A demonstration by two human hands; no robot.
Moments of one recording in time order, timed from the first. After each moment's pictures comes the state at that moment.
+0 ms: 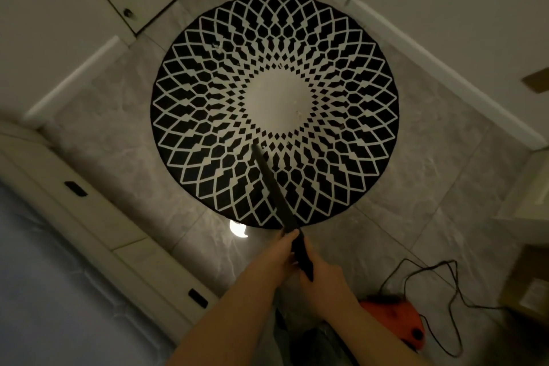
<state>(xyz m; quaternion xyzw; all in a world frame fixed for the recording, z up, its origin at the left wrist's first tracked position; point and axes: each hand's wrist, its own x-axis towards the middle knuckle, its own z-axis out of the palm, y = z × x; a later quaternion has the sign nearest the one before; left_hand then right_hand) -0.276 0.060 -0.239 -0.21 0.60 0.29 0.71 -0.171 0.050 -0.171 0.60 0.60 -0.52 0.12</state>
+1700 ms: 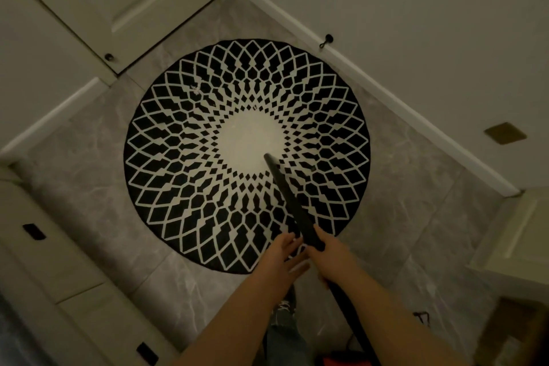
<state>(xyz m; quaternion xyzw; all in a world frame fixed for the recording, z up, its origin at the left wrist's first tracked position) -0.197 0.219 -0.168 -0.21 0.54 0.41 0.71 -0.080 0.270 -0.166 0.63 0.55 -0.54 0.09</state>
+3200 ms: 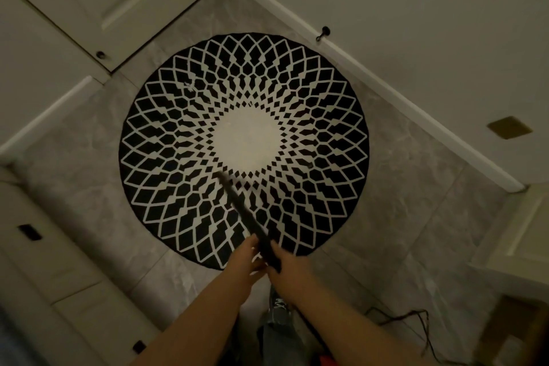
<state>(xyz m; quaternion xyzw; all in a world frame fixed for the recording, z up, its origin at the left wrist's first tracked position) -0.223 0.212 -0.194 -0.17 0.66 0.36 0.64 -0.108 0.237 -0.185 0.56 0.60 -0.55 0.14</state>
